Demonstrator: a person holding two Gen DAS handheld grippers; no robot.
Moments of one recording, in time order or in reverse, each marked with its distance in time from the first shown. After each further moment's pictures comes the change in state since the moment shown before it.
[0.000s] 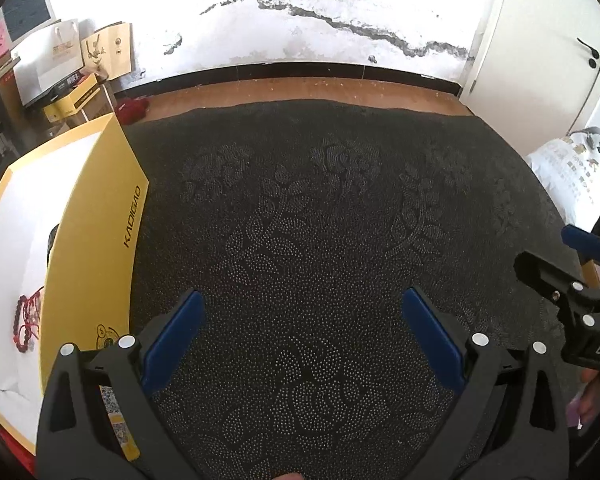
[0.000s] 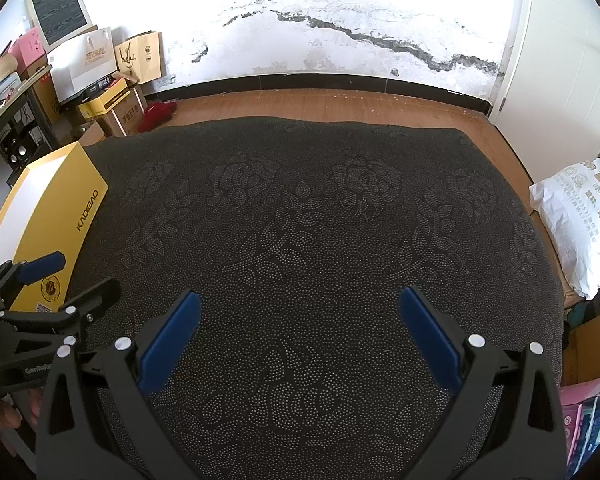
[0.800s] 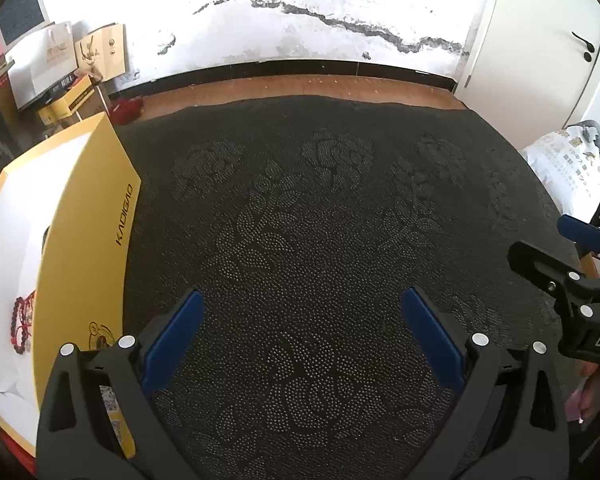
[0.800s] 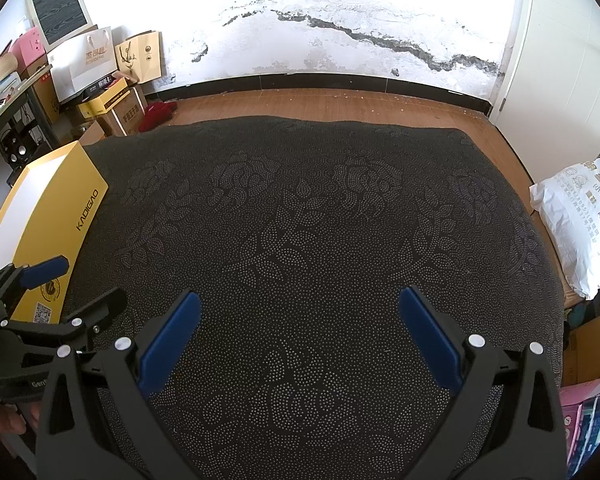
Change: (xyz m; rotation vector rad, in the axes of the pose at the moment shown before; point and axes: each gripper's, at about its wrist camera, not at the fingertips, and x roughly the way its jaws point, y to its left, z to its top) left arm 0.001 -0.005 -0.004 0.010 0.010 -0.013; right arm 0.000 0.002 0.001 -0.004 0.002 0.001
